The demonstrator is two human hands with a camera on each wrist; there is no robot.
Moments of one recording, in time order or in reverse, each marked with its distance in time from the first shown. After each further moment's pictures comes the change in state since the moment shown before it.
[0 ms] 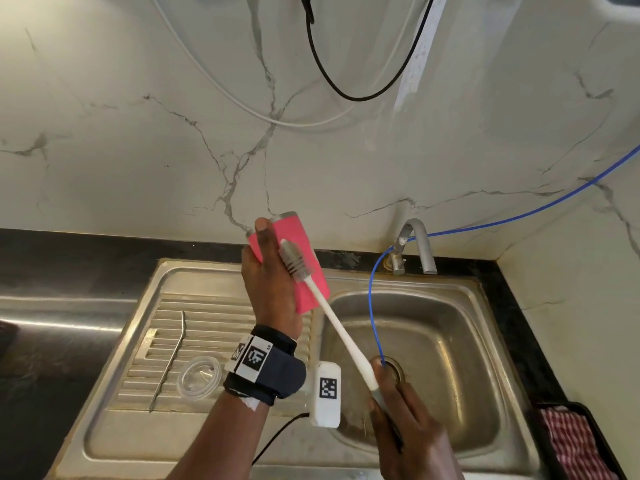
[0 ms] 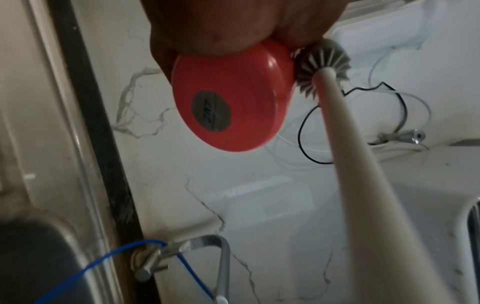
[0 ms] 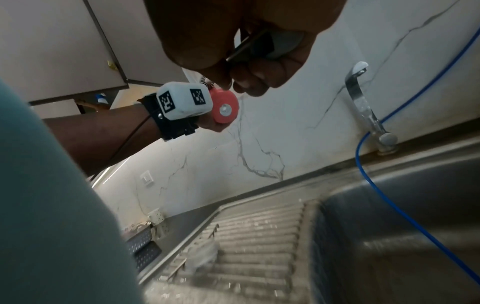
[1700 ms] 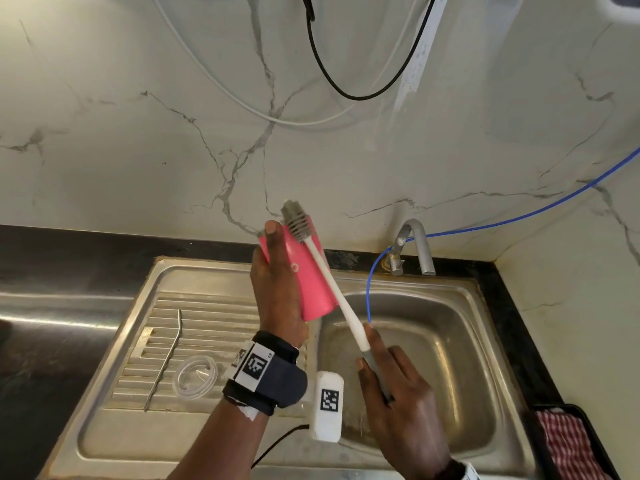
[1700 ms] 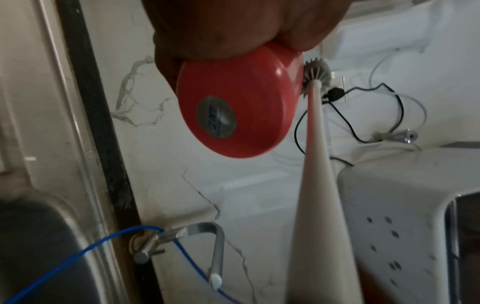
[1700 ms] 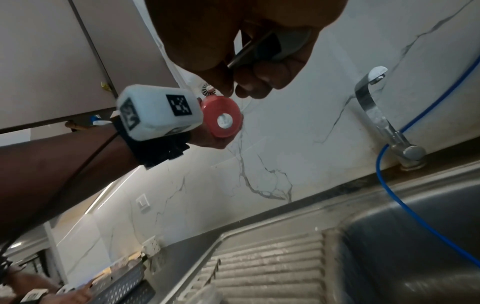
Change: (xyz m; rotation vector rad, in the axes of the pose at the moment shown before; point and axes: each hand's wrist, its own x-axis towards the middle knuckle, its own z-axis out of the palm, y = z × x) left_hand -0.006 -0.006 0.003 0.015 -0.086 -0.084; right_hand 0.038 0.003 0.010 0.061 0.069 0.020
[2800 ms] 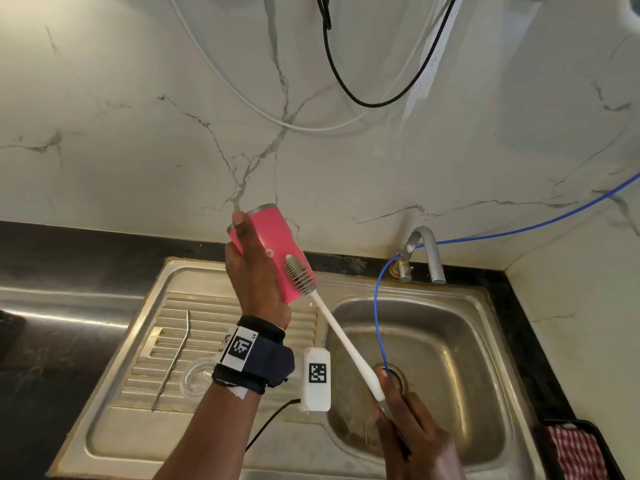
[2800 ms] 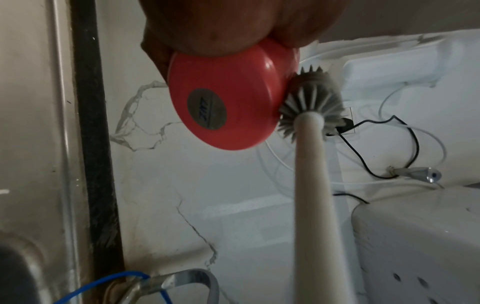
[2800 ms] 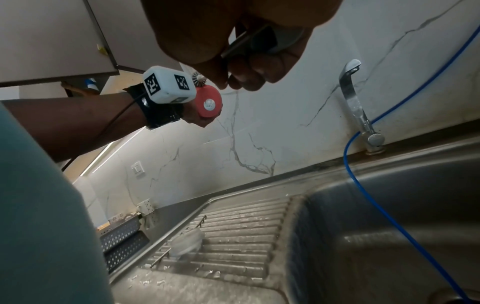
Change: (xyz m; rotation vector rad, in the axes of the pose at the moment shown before) left_hand 0.030 0.022 -0.015 -0.096 0.165 0.060; right_hand -0.033 0.010 -0.013 -0.090 -0.091 -0.073
